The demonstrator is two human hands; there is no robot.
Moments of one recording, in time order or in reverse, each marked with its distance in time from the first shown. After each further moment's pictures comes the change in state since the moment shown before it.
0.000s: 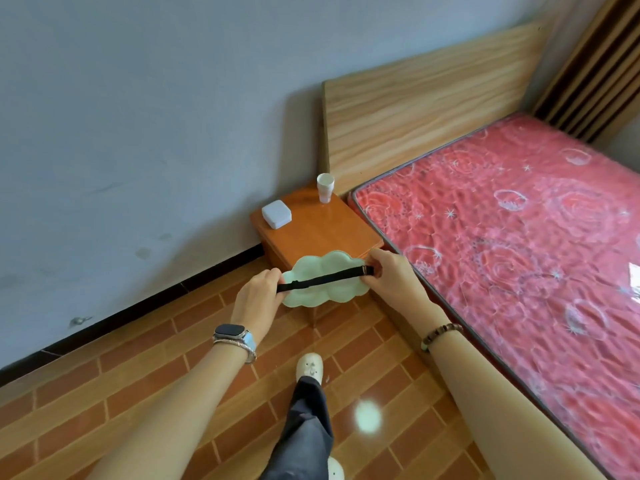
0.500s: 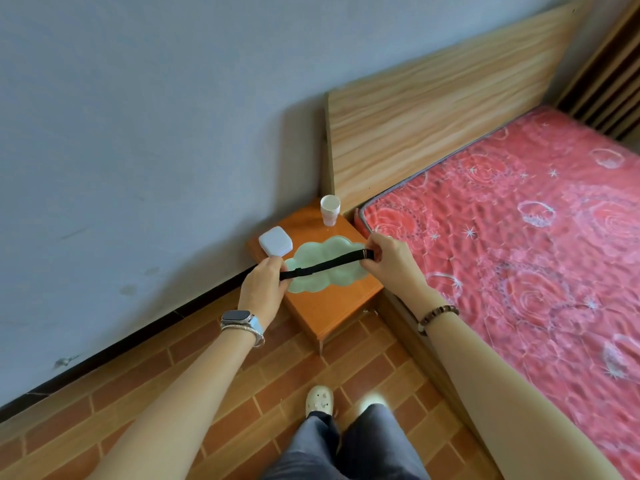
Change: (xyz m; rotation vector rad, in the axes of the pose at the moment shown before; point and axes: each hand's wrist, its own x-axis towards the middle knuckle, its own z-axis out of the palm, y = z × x) left_hand 0.211 -0.030 0.018 -0.068 -0.031 -0.047; right_hand 0.210 0.030 0.005 0.057 0.039 0.012
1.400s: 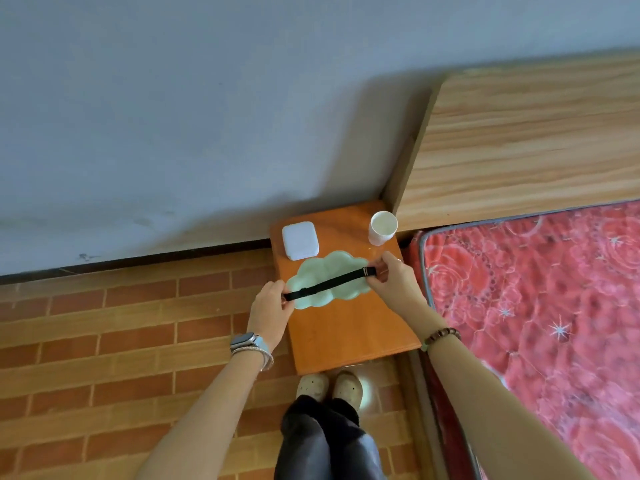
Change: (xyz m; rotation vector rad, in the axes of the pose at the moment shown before) left_hand 0.121 -0.050 0.154 -0.220 0.038 -0.597; right_hand 0.225 0.118 0.107 0.131 -0.488 0.067
